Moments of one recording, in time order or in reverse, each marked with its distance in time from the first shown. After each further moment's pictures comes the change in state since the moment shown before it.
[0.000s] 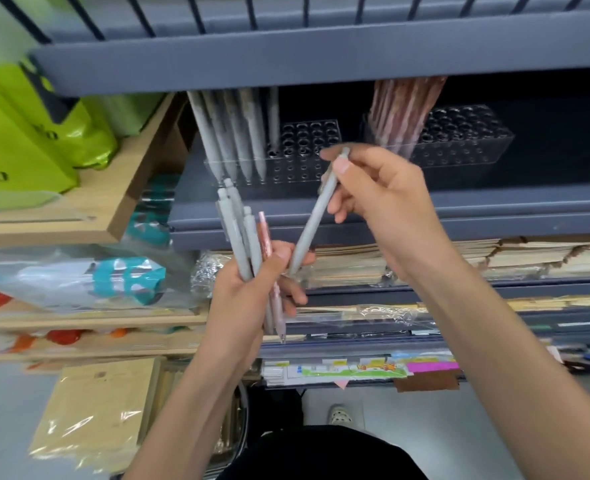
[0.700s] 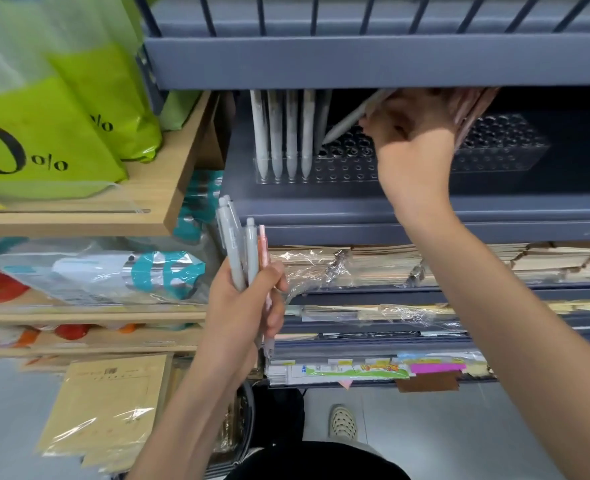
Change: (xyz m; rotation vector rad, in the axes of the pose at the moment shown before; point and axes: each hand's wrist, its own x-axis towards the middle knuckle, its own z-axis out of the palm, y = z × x) left_hand -0.011 0.010 -0.060 -0.064 0.094 -0.052; right_hand 0.060 -0.002 0.042 -0.253 0.400 -0.237
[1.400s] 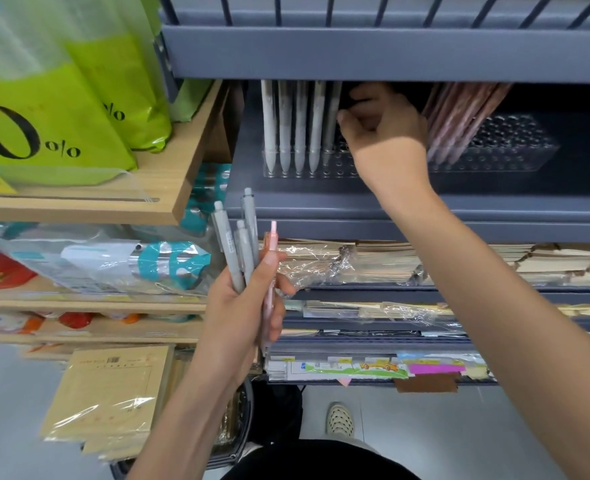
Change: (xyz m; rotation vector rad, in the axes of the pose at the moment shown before) left_hand -0.012 -0.003 -0.009 -0.029 -0.060 0.001; right_hand 0.006 0.001 0.024 -0.358 -0.128 -0.069
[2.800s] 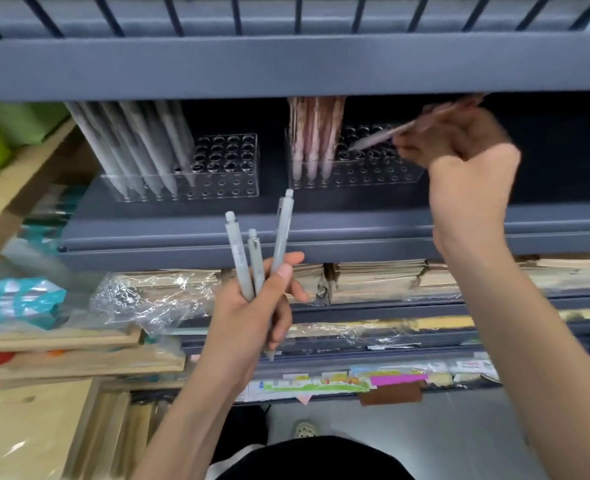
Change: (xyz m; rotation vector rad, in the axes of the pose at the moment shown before) left_hand 0.033 -0.059 0.160 0.088 -0.151 0.047; right_hand 0.009 0.112 -0.186 0.573 0.167 0.096
